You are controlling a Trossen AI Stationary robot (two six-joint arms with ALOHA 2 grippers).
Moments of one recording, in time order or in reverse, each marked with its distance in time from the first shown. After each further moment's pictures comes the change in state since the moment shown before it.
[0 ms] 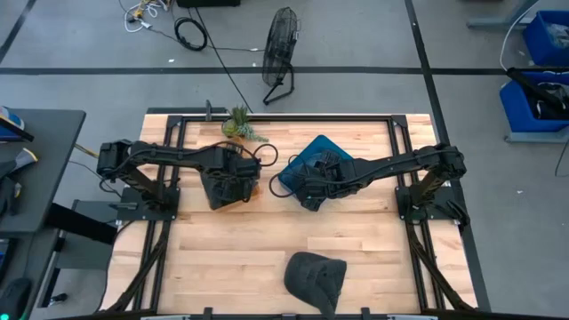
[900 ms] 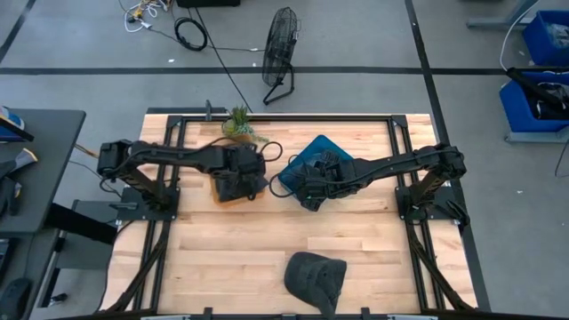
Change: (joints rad) left arm 0.007 0.001 -0.002 0.223 -0.034 0.283; right arm 0.000 0.000 0.000 0.000 0.002 0.000
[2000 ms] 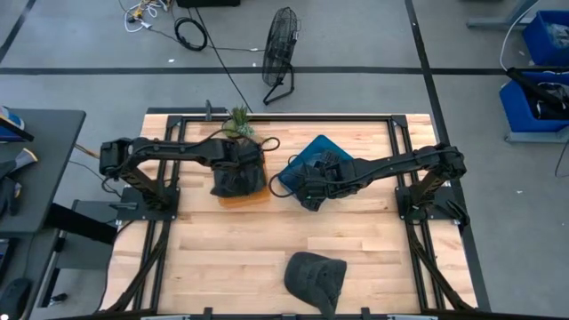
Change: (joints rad) left arm 0.087 0.011 0.000 0.017 0.123 0.218; right arm 0.000 0.000 0.000 0.004 0.000 -0.007
